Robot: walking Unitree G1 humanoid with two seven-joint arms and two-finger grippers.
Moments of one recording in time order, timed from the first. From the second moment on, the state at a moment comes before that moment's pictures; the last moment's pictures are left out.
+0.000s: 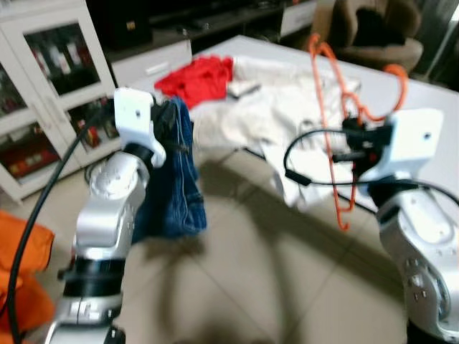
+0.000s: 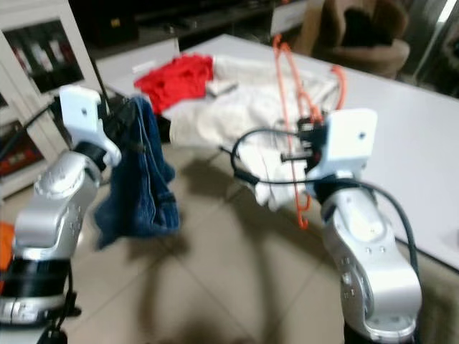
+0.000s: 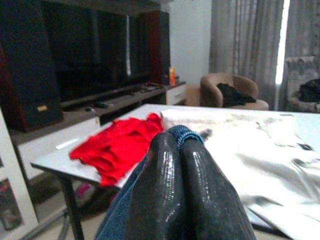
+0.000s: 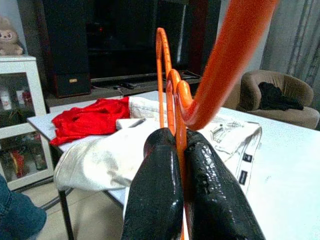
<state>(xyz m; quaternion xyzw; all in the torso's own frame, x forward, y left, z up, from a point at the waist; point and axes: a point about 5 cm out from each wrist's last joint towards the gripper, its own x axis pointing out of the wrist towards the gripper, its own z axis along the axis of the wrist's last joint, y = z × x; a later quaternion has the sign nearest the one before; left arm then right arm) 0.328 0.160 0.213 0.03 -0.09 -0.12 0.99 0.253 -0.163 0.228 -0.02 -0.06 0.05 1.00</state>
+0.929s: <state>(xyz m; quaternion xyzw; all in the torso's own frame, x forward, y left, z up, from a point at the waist) 0.390 0.156 0.432 0.05 -0.34 -0.11 0.93 0.250 -0.155 0.227 -0.01 -0.06 0.07 1.00</state>
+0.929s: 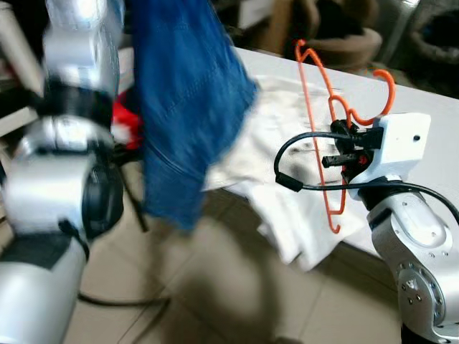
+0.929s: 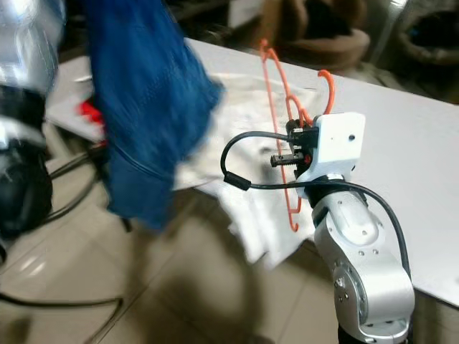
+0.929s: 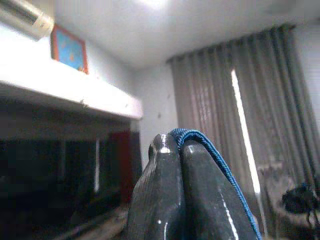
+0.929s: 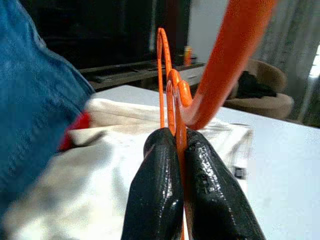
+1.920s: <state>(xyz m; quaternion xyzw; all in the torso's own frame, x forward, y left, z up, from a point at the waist) 0.421 0.102 0.308 0.16 -0.15 -0.22 0.95 0.240 -0.147 0.227 -0.03 -0.06 0.12 0.99</state>
